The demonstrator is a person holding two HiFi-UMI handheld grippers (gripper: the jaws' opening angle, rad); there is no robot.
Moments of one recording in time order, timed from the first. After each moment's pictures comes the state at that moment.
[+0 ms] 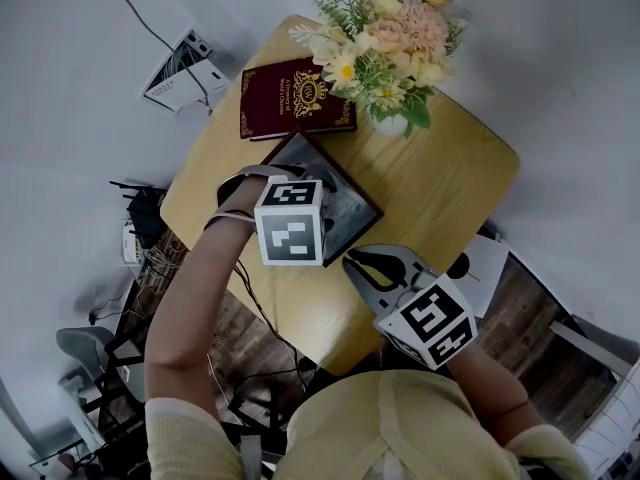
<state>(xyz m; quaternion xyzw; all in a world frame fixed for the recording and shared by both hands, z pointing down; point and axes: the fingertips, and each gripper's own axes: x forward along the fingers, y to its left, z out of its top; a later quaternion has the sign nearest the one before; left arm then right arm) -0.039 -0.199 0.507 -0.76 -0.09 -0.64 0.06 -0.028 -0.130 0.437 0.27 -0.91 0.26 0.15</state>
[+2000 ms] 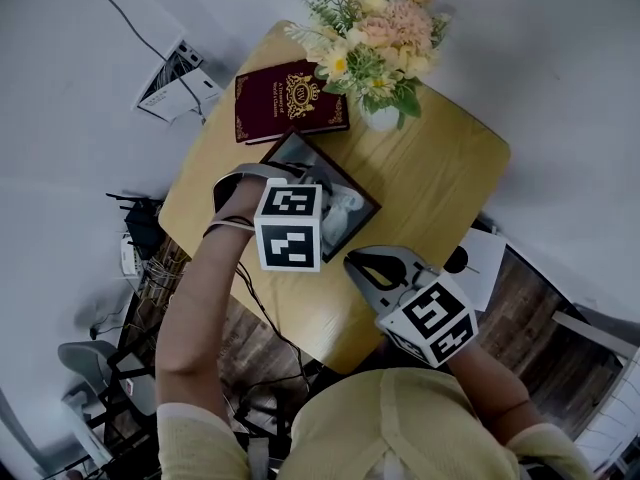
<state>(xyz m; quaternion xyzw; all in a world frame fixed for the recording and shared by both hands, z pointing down) -0.042 -0.205 0.507 -0.75 -0.10 -0.64 0.14 -0.027 -0.122 0.437 0.30 -0.90 0.27 0.15</state>
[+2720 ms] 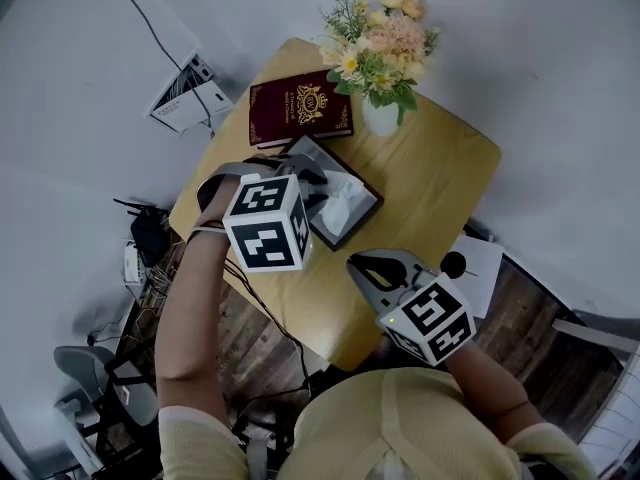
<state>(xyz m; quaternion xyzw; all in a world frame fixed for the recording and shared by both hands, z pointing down) -0.044 -0.203 0.428 -0.79 -0.01 -0.59 0.17 -0.034 -0.098 0.419 0.31 -0.91 0.24 0.15</state>
